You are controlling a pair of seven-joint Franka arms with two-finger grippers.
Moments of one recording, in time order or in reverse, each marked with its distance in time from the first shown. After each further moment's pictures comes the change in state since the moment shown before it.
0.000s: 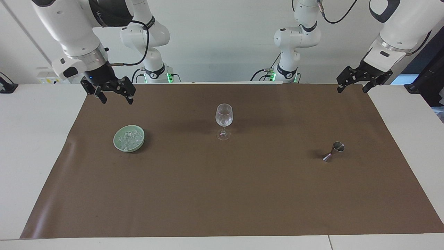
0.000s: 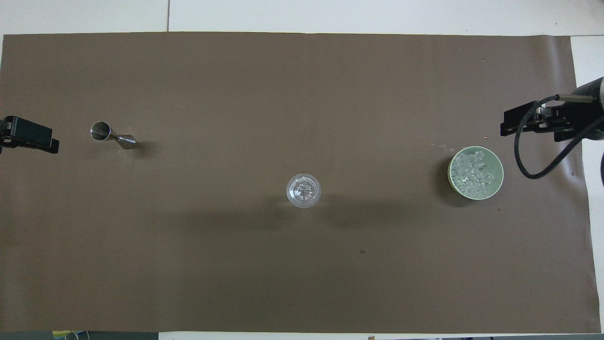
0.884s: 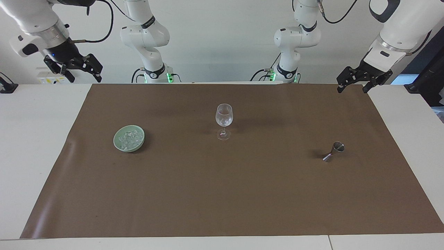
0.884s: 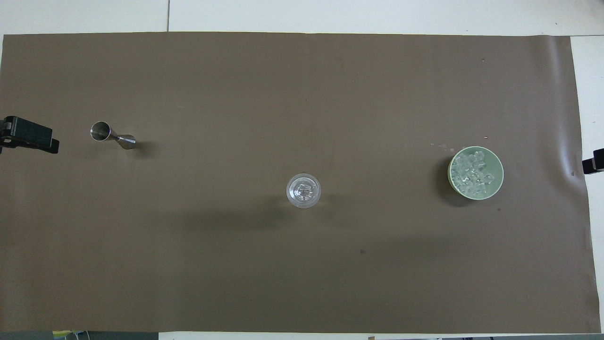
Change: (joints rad) left arm 0.000 0.000 0.000 0.000 0.000 0.000 0.000; right arm -0.059 -0.090 -0.099 -0.003 -0.022 -0.162 -0.224
